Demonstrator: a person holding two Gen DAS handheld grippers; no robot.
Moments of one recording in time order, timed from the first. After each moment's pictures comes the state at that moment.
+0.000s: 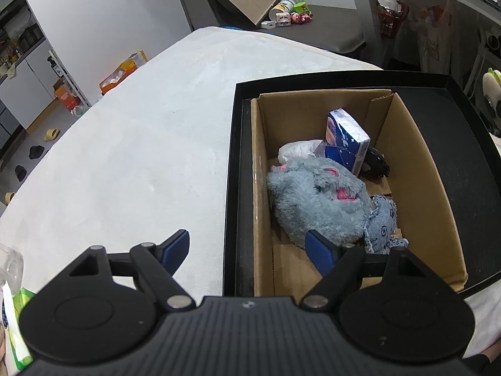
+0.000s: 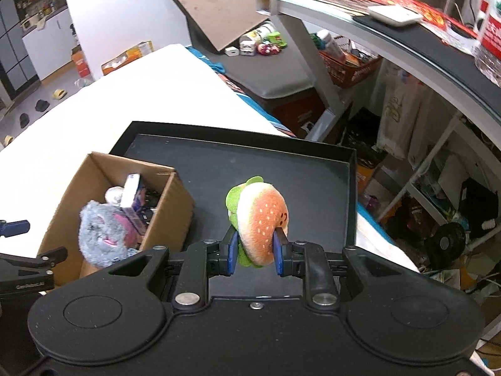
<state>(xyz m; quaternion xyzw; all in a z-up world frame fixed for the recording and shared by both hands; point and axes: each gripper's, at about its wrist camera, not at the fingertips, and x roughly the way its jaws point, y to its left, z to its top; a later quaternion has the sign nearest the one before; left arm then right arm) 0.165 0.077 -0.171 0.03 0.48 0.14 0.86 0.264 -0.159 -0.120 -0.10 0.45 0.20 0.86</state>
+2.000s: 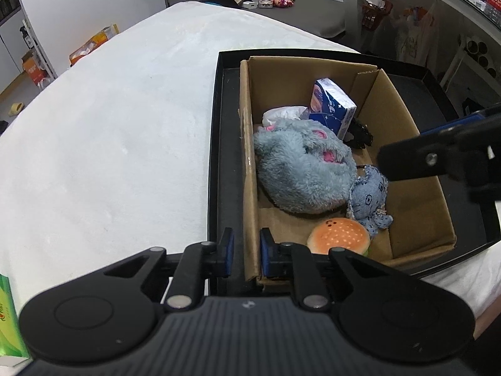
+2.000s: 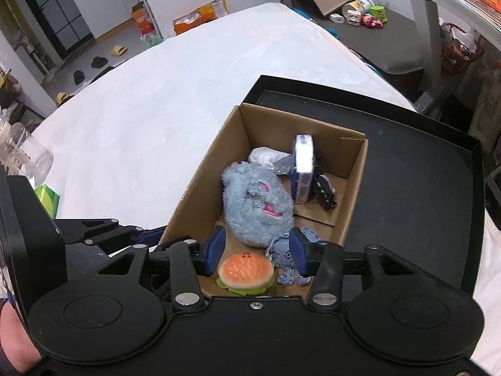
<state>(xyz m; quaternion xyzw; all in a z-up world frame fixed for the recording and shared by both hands) 0.144 0.101 -0.188 -0.03 0.51 0.07 0.86 0.197 -0.029 -0.123 -0.10 0.51 0.30 0.80</state>
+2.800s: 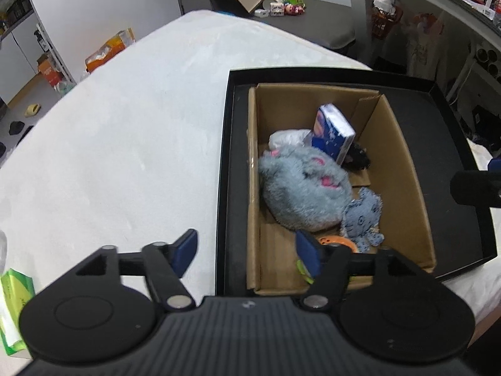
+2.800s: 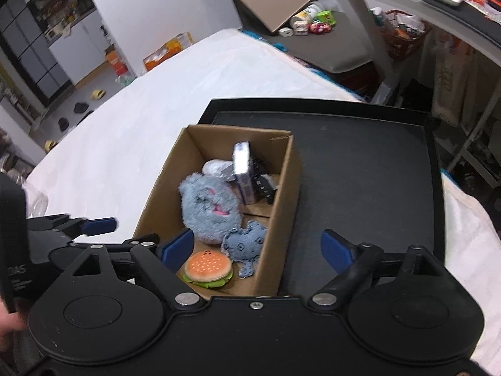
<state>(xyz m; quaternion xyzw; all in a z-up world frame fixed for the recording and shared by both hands) 0.151 0.090 -0.149 -0.02 0.51 0.10 0.85 0.200 -0.102 -0.111 -0.03 0.49 0.25 0.84</state>
